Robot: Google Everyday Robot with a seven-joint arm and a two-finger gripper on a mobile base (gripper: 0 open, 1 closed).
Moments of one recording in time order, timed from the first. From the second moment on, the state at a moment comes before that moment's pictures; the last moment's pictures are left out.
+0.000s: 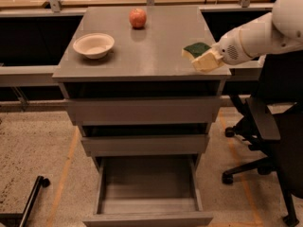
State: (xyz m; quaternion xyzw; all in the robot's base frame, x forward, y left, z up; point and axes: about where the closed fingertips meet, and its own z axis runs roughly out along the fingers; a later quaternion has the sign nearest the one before) arm 0.650 -0.154 0.900 -0.38 0.83 0.15 0.39
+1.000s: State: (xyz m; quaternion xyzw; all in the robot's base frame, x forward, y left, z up) arm 0.601 -0.155 0.890 -0.46 0.79 0.22 0.35
